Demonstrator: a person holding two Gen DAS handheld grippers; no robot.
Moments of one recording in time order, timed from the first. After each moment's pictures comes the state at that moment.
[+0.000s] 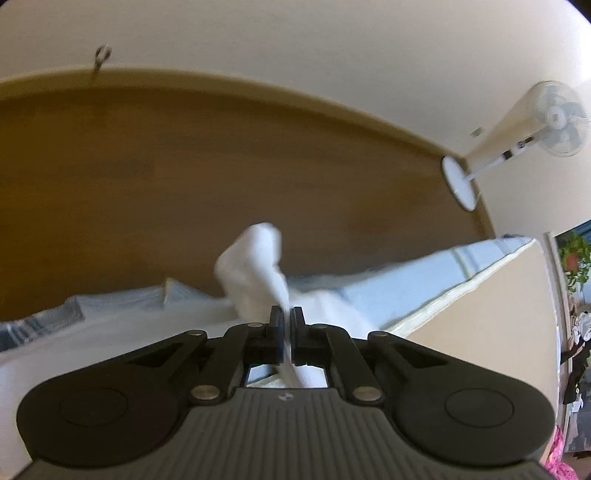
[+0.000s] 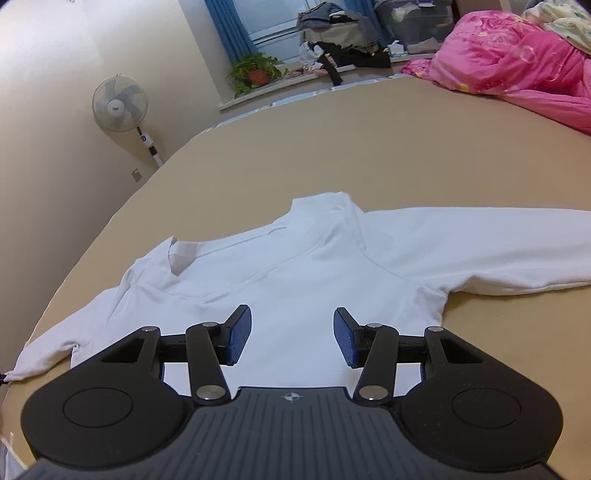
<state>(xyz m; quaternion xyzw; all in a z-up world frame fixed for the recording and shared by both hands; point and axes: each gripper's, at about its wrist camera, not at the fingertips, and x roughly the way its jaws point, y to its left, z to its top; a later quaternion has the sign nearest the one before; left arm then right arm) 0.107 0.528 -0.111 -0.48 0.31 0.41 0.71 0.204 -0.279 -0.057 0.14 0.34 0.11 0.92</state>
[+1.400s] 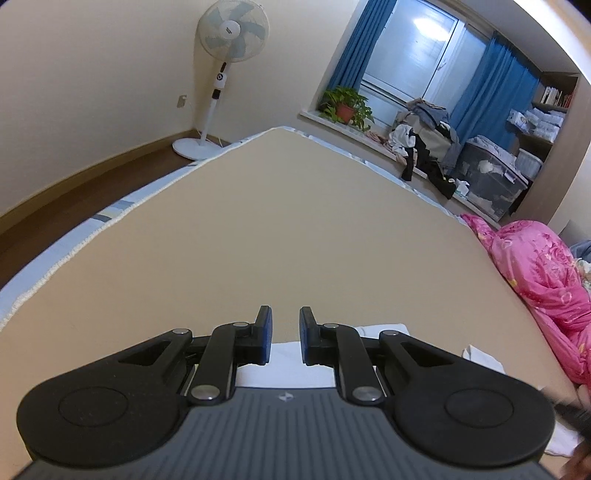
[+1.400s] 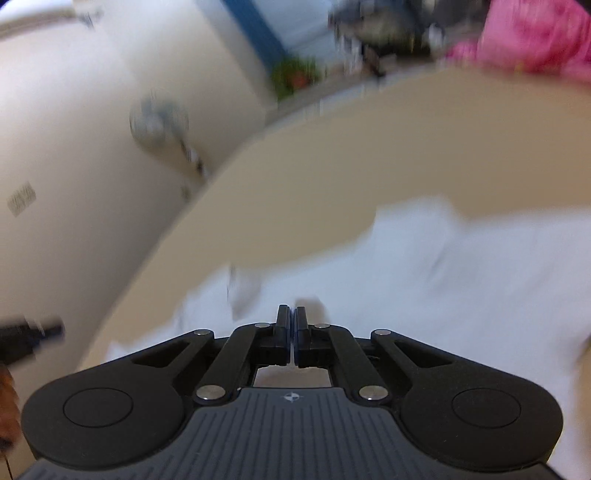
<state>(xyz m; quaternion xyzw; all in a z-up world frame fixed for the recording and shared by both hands) 0.246 0.284 0.002 -0.21 0.29 0.08 0.93 0.269 -0.242 -0.044 0.20 0.28 0.18 0.92</state>
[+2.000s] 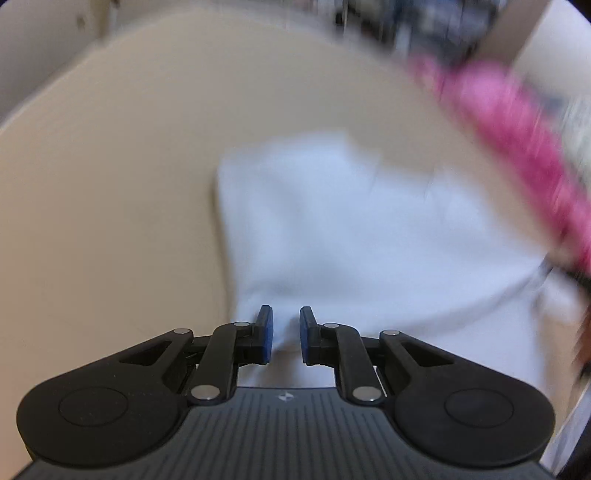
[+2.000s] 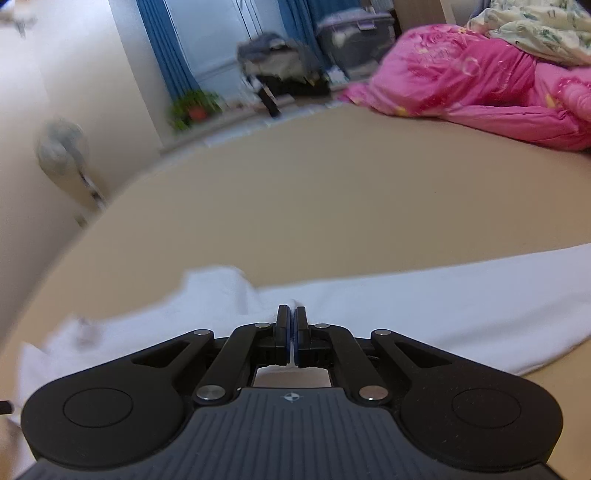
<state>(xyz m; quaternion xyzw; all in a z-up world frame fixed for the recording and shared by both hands) 0.287 0.196 -0.110 -0.10 0.51 -0.06 0.85 0.288 -0.346 -0.071 0.14 0.32 0.00 0.94</state>
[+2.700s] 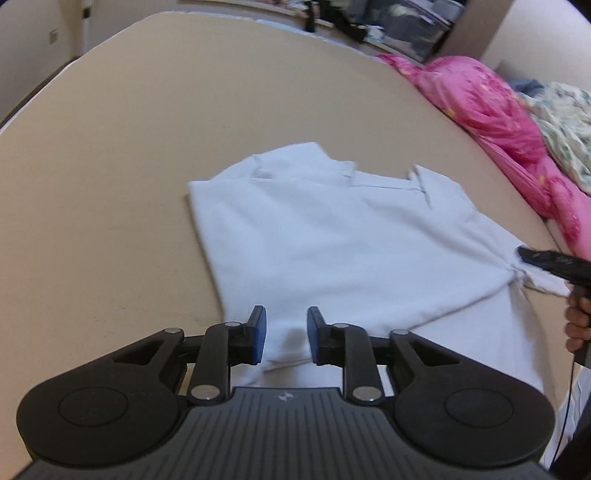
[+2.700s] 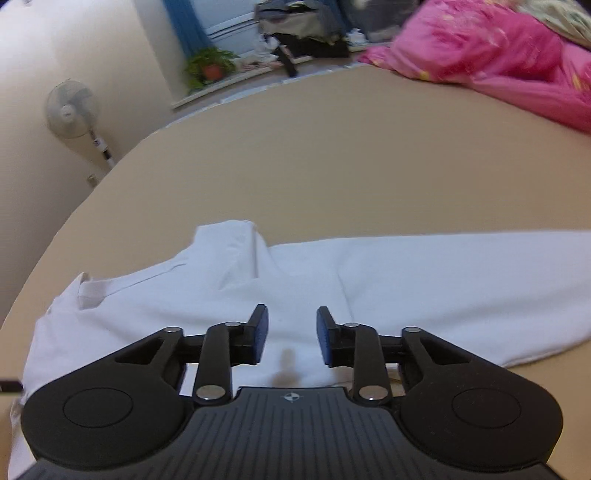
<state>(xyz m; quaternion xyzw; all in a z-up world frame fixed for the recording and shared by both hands) 0.285 0.195 -0.096 -0.09 0.47 -0.11 0.87 0.300 -0.331 -0.076 0.14 0.36 0.06 0.92</state>
